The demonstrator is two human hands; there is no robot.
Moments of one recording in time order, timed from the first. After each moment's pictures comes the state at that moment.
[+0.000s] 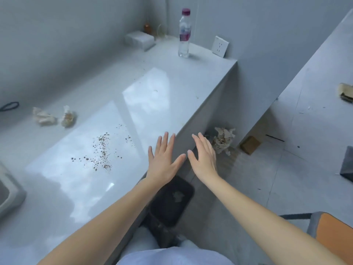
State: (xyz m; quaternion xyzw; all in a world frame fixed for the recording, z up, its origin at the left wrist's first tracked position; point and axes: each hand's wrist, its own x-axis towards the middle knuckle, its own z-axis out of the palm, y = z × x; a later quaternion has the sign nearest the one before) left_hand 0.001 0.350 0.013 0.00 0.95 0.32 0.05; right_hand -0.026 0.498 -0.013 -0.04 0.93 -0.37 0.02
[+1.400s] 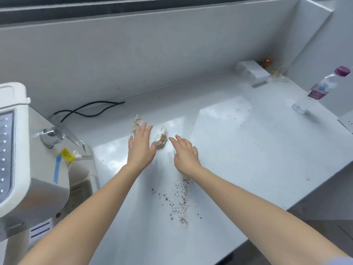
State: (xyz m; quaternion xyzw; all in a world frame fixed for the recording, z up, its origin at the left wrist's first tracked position) left_hand -0.086 -0.024 0.003 -0.30 0.91 0.28 -0.10; right_hand -0.165 0.118 0.012 -0.35 0.90 -0.16 0.21
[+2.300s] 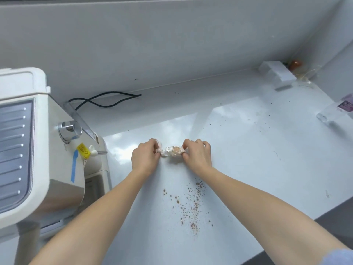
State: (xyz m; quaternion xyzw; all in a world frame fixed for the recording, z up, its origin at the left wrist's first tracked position) left_hand -0.062 -0.047 -0.036 -0.37 0.89 0.26 -0.07; right_hand -0.183 0.084 -0.019 -0.38 0.91 -0.13 0.12
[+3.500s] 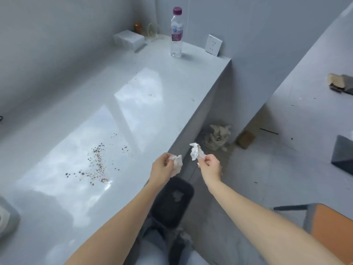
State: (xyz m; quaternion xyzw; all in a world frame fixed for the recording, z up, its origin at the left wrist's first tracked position) left_hand -0.033 0.337 -0.015 -0.14 0.81 0.56 0.10; right_hand -0.044 0.500 -0.030 0.29 0.81 -0.50 0.07
